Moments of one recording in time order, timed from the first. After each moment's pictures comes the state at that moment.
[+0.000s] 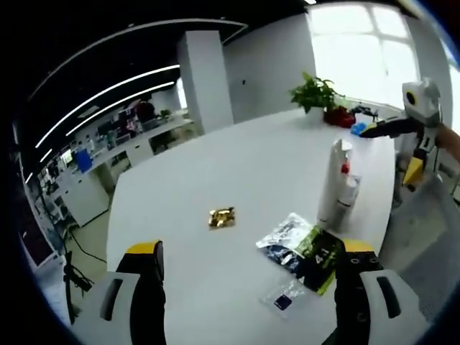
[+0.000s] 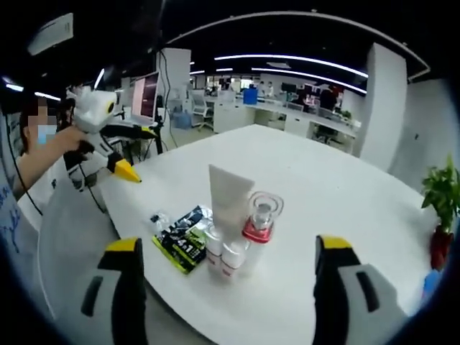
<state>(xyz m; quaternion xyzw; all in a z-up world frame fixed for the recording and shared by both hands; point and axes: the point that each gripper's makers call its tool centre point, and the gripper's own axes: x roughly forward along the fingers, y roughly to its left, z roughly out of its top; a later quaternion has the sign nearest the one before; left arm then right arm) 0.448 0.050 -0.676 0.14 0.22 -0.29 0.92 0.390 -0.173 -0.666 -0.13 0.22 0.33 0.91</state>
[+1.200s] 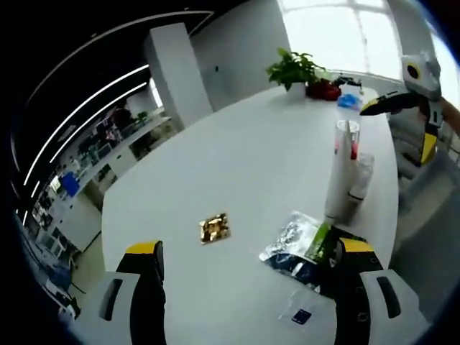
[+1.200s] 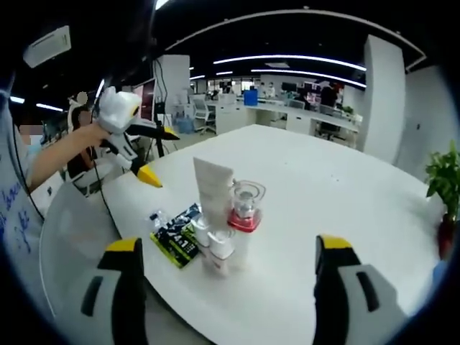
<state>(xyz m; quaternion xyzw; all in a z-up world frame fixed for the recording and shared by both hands) 0.490 0.015 -0.693 0.23 0.24 -0.35 0.88 0.391 -0.196 -0.677 -0.11 0.23 0.33 0.91</state>
